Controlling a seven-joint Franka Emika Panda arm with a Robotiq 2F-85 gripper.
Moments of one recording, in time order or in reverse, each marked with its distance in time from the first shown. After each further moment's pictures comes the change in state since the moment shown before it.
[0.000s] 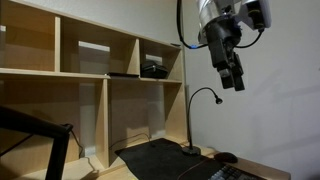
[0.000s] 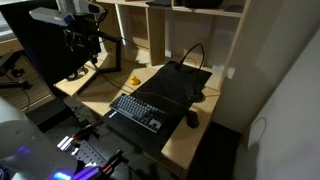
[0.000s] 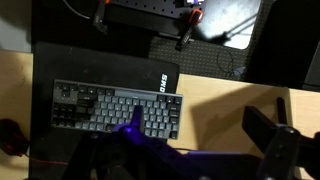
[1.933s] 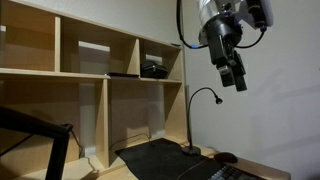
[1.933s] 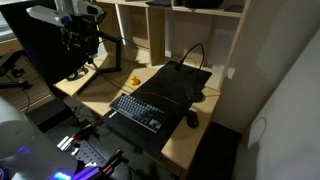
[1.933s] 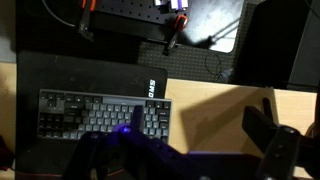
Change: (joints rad) arm 0.000 0.000 -0.001 0.003 0.056 -0.028 0.018
